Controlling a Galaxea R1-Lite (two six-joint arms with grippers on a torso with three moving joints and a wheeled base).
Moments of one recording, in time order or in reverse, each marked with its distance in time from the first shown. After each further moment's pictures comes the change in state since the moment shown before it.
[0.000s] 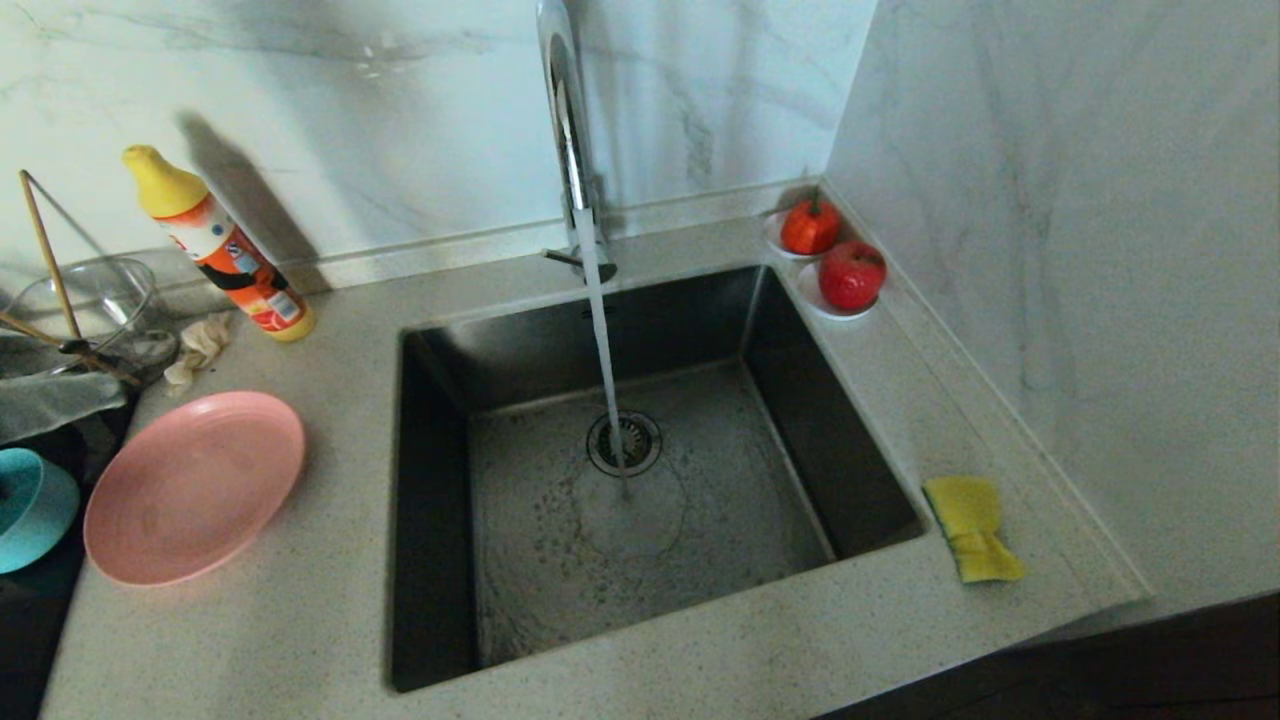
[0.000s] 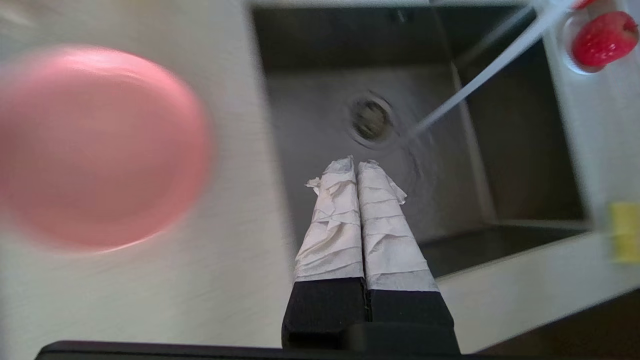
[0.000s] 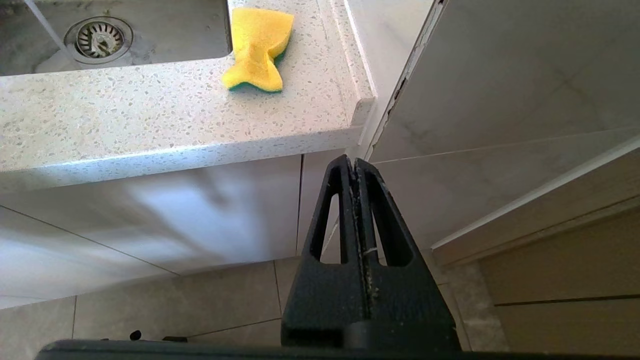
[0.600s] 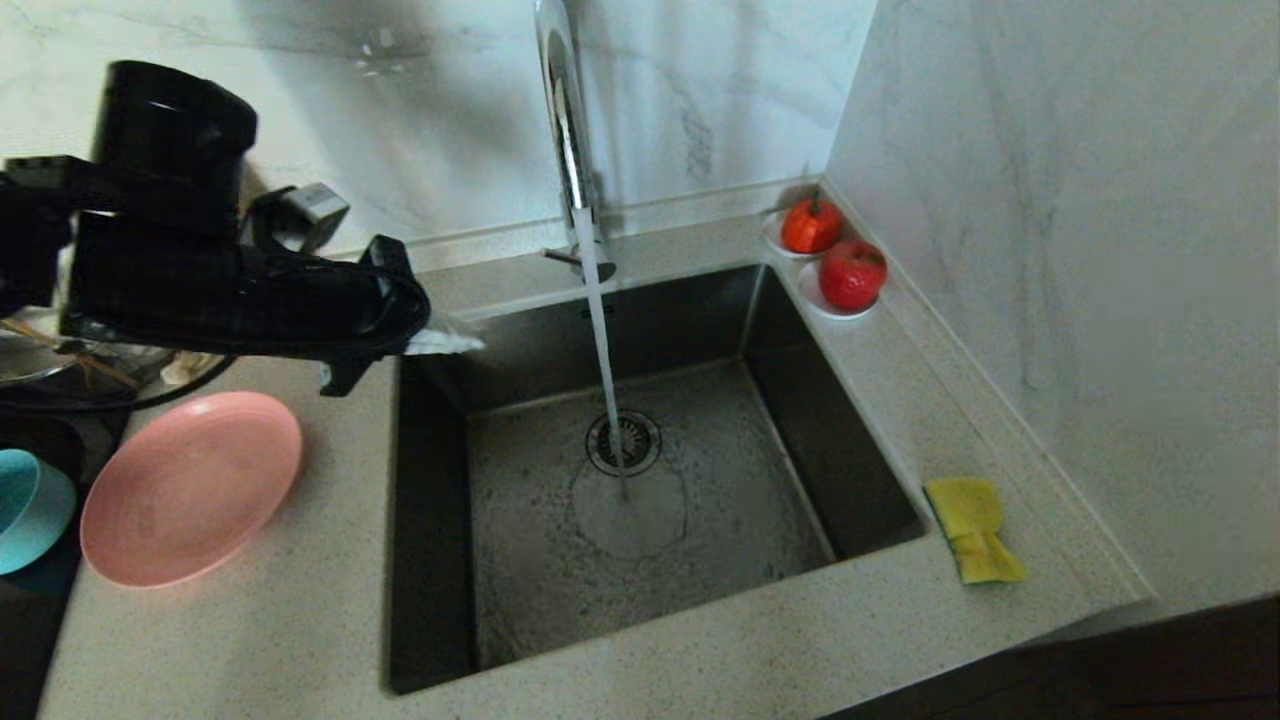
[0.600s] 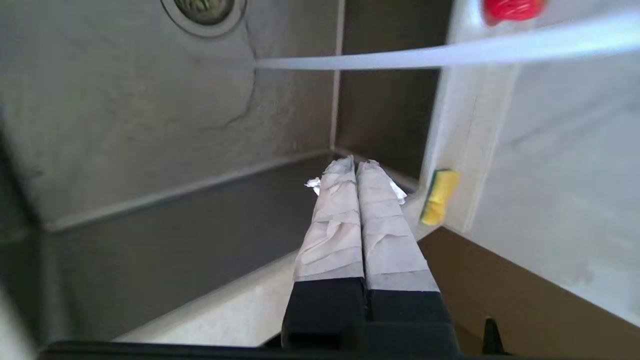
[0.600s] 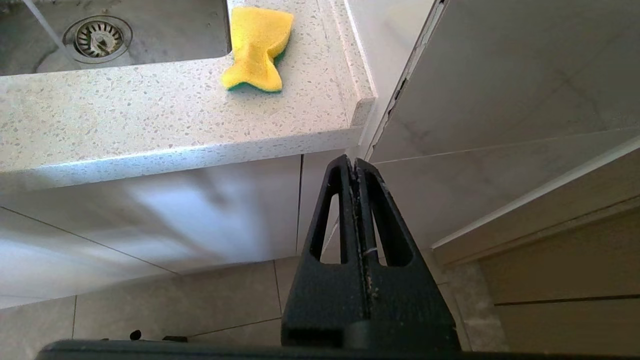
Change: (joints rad) left arm -0.156 0.664 -0.488 0.118 -0.317 -0.416; right arm 0.000 0.000 0.000 0.000 0.000 0.000
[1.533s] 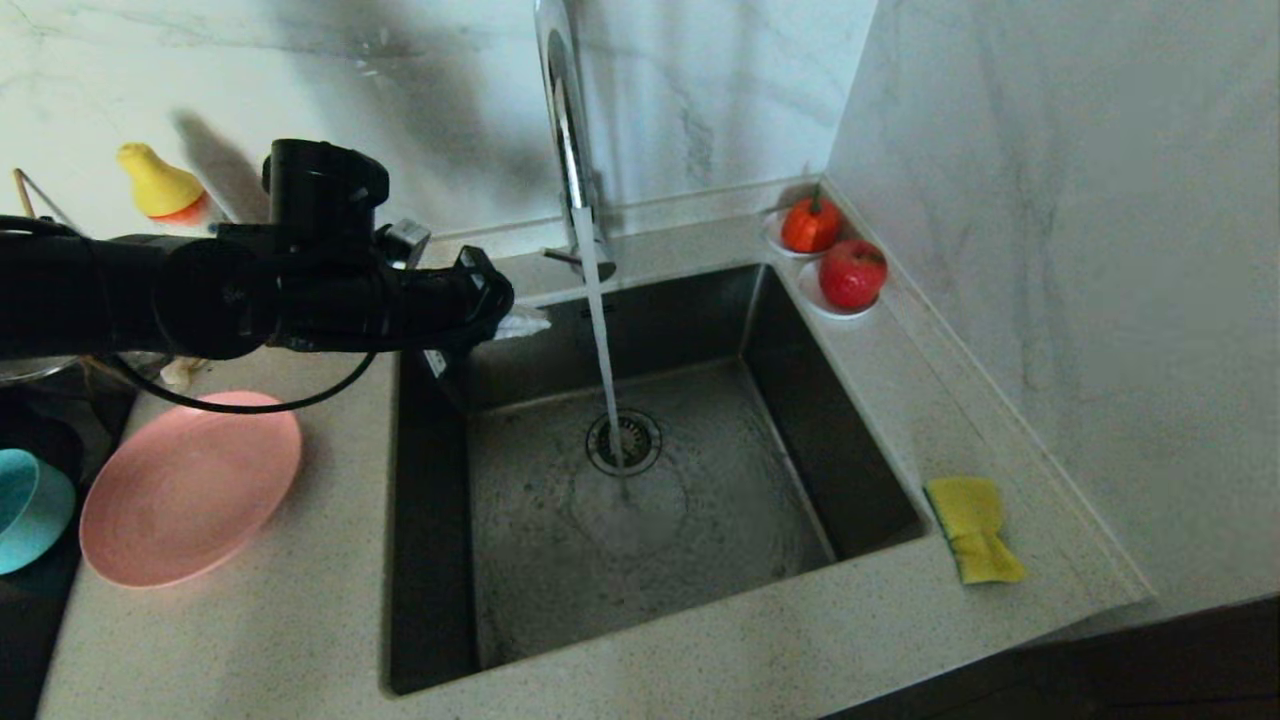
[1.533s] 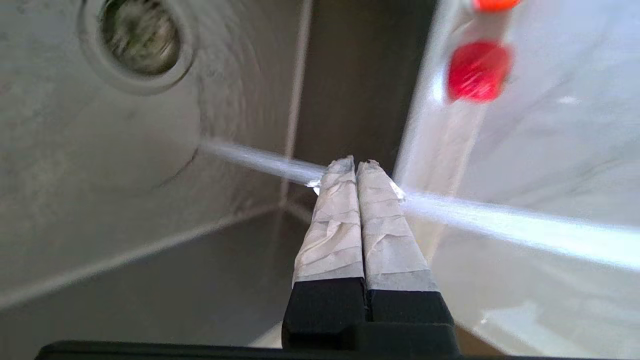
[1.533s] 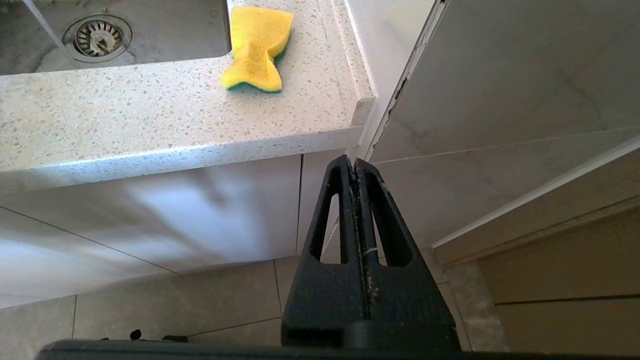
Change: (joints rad) left arm -0.014 0.235 -0.053 -0.329 -0.029 -0.210; right arm 0.000 0.001 0.000 0.000 0.000 0.000
